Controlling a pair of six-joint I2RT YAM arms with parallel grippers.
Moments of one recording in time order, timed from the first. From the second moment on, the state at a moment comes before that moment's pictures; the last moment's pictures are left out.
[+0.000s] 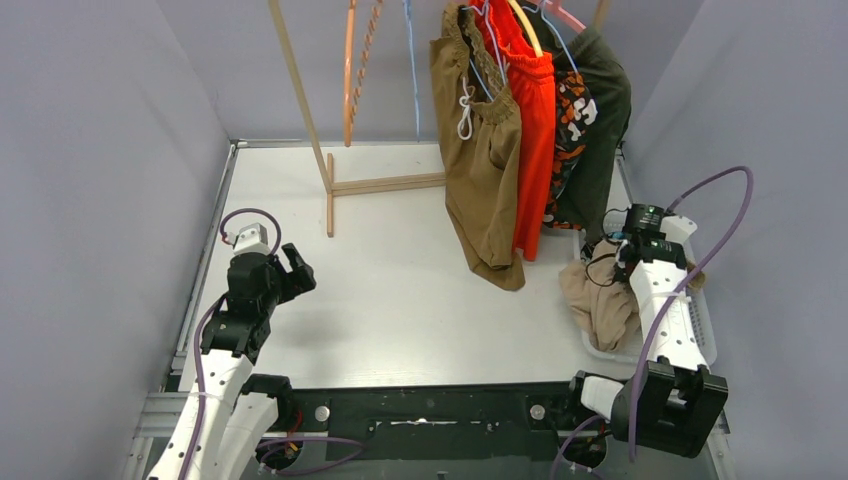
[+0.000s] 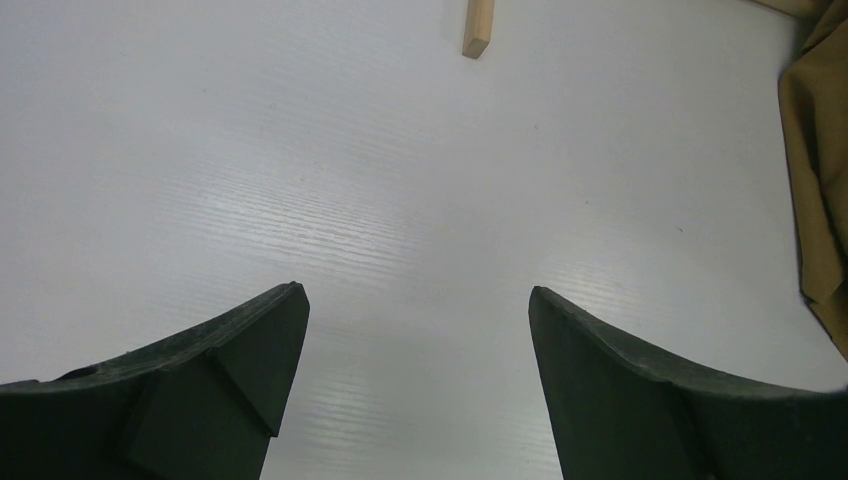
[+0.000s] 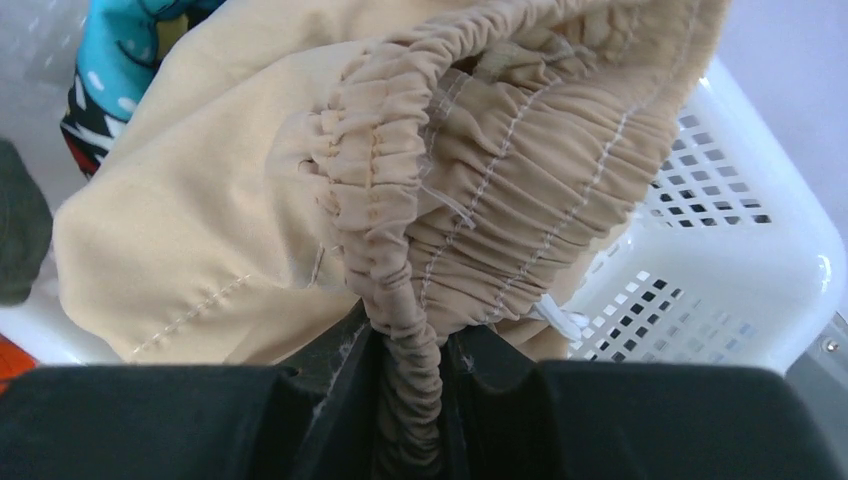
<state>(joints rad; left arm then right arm) -0.11 0.66 0.55 -0.47 -0.13 -0.45 -0.23 1.17 0.95 -0.82 0.49 0.45</state>
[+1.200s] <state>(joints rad) -0.11 0.66 0.55 -0.46 -0.12 -0.45 -0.33 1.26 0.89 -0.70 0.29 0.34</state>
